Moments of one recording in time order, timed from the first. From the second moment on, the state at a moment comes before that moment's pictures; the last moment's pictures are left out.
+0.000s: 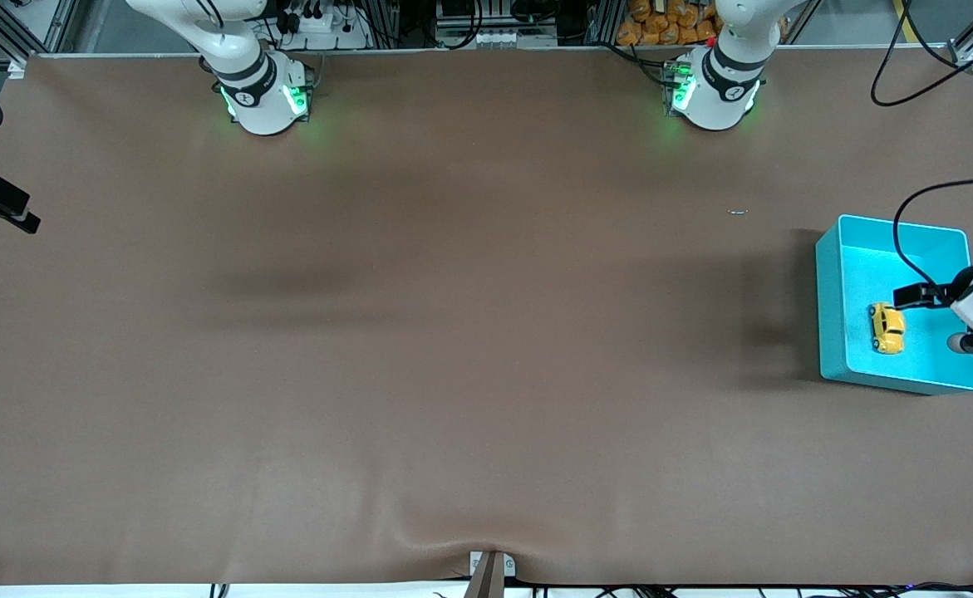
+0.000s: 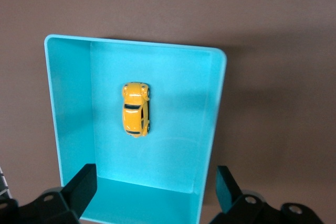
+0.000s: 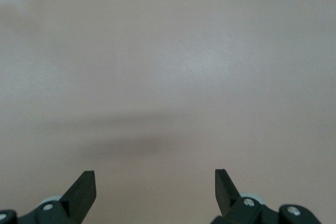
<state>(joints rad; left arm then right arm) 0.52 0.27 -0.37 -1.75 0.30 1.90 0.14 -0.06 -0.04 -0.06 -1.59 0.02 1.61 -0.07</state>
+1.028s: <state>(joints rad) 0.20 -0.03 -0.28 -1.75 0.07 1.70 0.00 -0.05 -0.04 -0.05 -1.62 0.01 1.58 -0.07</state>
